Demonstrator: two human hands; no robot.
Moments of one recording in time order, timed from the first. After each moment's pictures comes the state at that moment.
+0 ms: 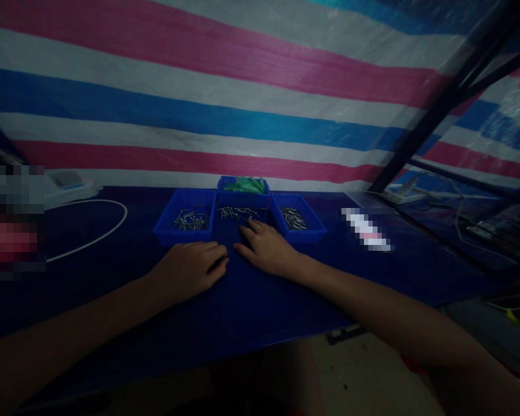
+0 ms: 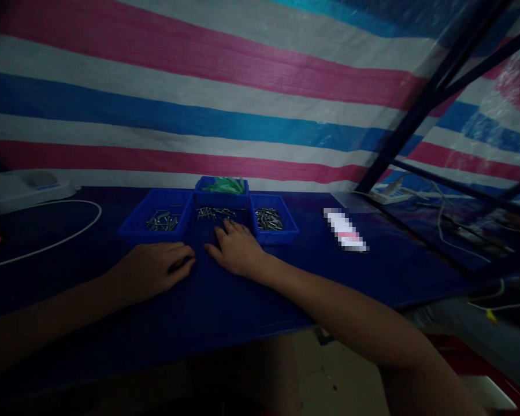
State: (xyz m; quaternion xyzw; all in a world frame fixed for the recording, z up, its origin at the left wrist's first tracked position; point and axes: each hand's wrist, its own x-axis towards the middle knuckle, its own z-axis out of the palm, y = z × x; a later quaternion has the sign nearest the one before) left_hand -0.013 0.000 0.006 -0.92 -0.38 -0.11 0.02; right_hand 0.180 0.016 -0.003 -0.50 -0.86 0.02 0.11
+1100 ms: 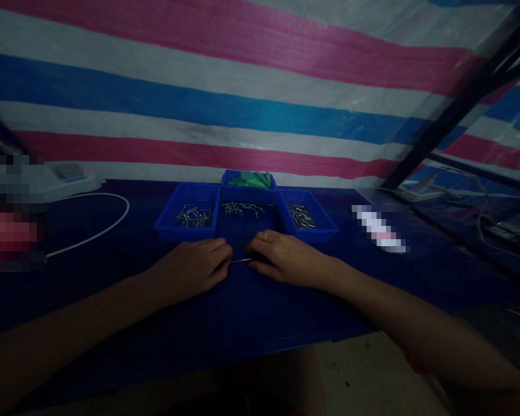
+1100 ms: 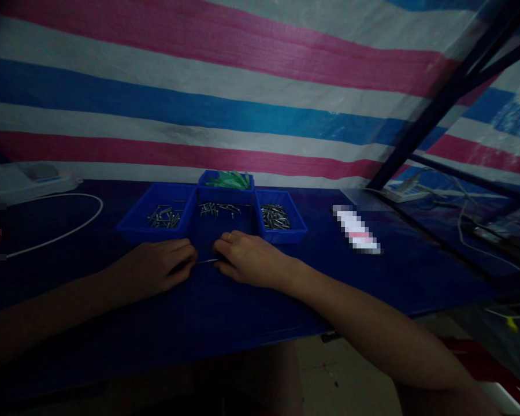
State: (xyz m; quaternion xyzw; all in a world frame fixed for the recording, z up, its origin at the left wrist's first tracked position) left_hand -0.017 0.003 0.004 -0.94 -0.34 -0.09 0.00; right_hand 0.198 -0.004 0.024 -0.34 -0.94 0.06 0.09
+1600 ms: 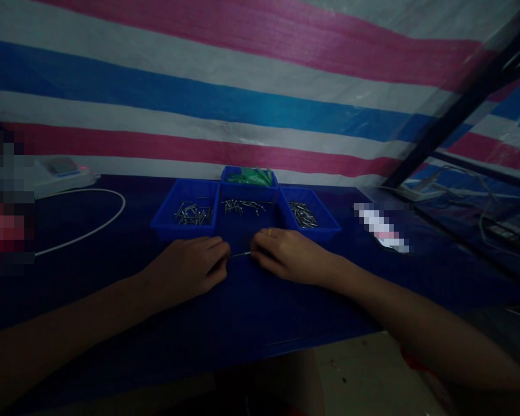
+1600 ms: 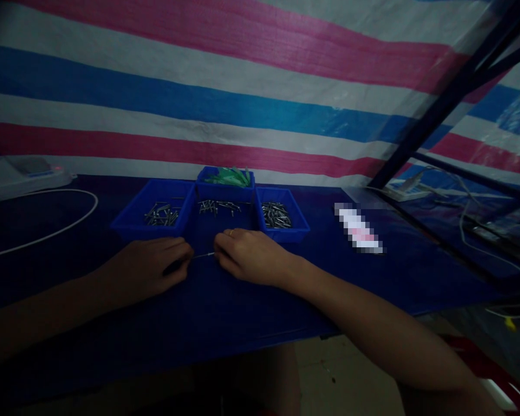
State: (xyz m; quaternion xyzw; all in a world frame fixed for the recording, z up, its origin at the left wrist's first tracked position) left_hand -0.018 0.000 0.006 -0.93 -0.37 -0.09 0.01; right_hand 0.199 -0.004 0.030 -0.35 -0.93 0.07 0.09
